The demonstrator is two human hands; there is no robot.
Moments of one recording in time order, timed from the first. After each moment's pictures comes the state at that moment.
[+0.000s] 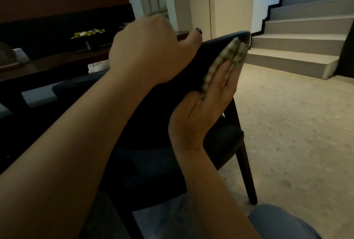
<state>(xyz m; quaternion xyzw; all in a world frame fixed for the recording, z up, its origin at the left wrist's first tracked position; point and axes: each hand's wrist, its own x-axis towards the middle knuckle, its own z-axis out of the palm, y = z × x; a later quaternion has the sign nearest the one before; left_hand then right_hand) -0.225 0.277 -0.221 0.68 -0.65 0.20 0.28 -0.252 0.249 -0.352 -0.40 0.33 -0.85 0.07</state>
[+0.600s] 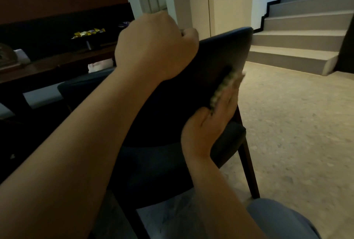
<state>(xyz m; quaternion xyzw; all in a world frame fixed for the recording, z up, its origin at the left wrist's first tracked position) -0.223 0.279 -0.221 0.67 -0.65 0.18 0.31 -0.255 0.254 -0.392 -0.35 0.41 -0.81 0.22</state>
